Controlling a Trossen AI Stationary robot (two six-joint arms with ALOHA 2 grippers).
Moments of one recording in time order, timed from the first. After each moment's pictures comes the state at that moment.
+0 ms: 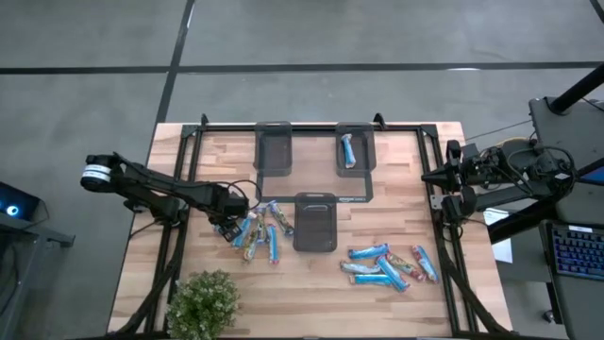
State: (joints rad) left arm -0.04 1.30 0.57 -0.82 0.02 -0.75; right arm 0.17 0.43 1.01 -0.84 0.16 0.36
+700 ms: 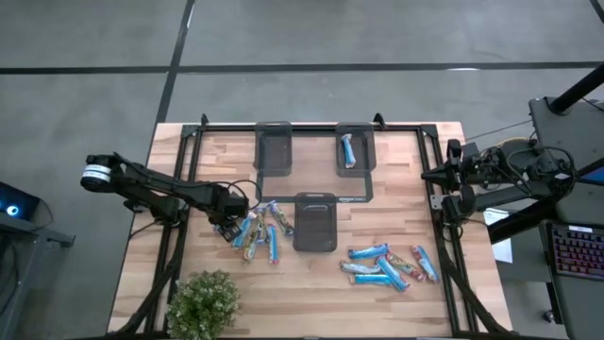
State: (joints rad) left arm -0.04 1.30 0.57 -0.82 0.02 -0.73; right arm 0.17 0.43 1.01 -0.84 0.19 0.36
